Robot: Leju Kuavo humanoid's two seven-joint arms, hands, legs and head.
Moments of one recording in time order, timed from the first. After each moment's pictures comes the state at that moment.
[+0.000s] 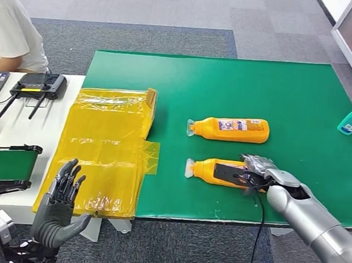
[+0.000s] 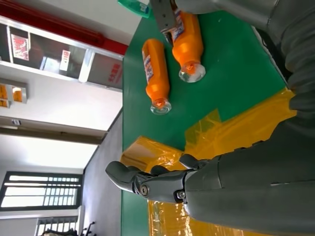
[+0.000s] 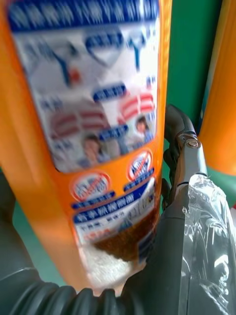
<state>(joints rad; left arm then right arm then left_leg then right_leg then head) 0.32 -0.17 0.05 -1.79 -0.04 -0.38 -0.45 -0.62 -0.43 0.76 -1.09 0.58 0.29 0.11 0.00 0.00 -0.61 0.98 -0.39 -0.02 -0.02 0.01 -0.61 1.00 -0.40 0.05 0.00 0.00</state>
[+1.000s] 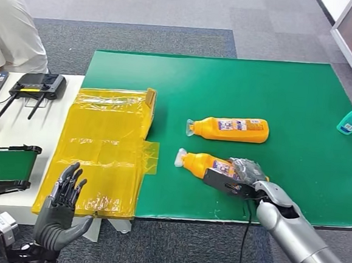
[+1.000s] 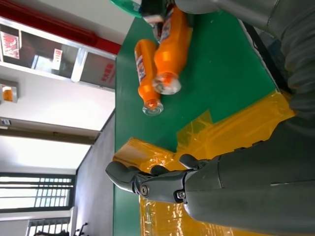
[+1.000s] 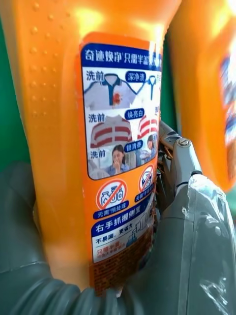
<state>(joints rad) 0.34 -0.17 0.04 -1.78 -0.05 -0.37 -0.45 -0.41 -0.32 0.57 -1.21 0.63 0.12 -0.10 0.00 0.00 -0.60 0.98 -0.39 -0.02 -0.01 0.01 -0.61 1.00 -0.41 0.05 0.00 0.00</state>
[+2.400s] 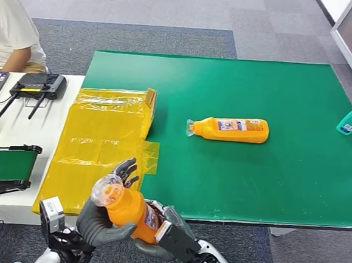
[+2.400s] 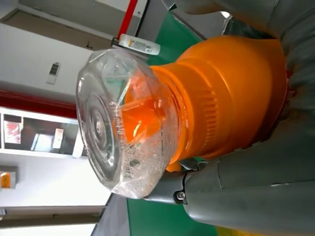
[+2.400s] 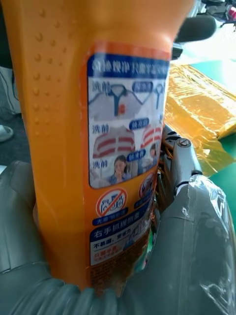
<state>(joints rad) 0.18 -0.07 -0.33 -1.76 0.03 -0.30 -0.35 0.04 0.06 0.51 -1.45 0.42 0.15 -0.53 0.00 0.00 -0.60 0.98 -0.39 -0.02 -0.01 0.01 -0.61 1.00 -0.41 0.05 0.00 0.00</state>
